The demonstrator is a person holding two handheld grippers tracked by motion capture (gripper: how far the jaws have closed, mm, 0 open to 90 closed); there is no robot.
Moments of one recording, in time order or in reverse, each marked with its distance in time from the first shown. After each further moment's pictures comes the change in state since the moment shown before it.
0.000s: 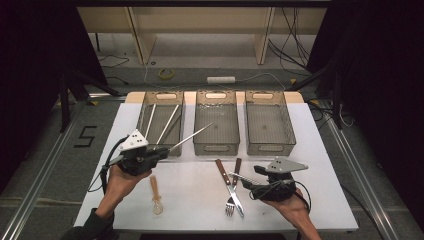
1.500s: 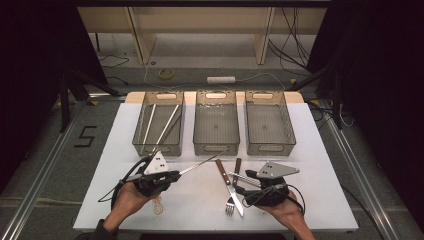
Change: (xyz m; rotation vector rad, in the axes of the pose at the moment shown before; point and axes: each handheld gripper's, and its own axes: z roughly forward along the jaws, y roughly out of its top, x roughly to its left) left arm -0.047 -0.030 0.018 0.183 -0.069 0.192; right arm 0.019 0.003 0.006 0.011 0.049 -0.055
